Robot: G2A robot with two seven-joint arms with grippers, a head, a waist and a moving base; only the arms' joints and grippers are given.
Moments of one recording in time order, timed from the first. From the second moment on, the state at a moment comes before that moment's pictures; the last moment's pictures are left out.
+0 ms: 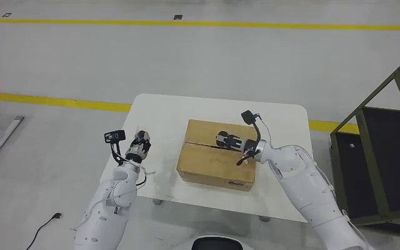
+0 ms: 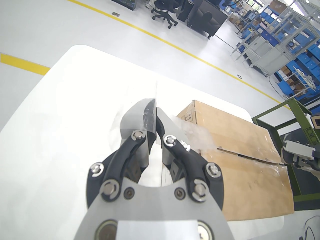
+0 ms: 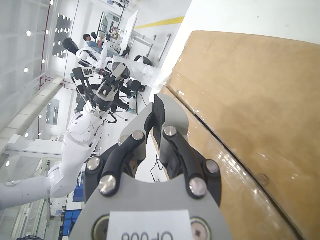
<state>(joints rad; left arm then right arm) 1.24 -1.29 -1.38 -1.45 0.80 -0.01 -0.10 -0.89 -1.22 1.11 -1.21 -0.08 -0.28 0.75</state>
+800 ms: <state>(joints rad) 1.23 -1.29 -1.42 -1.37 0.85 0.07 -0.07 -0.85 -1.24 1.05 -1.09 -0.06 -0.26 0.73</state>
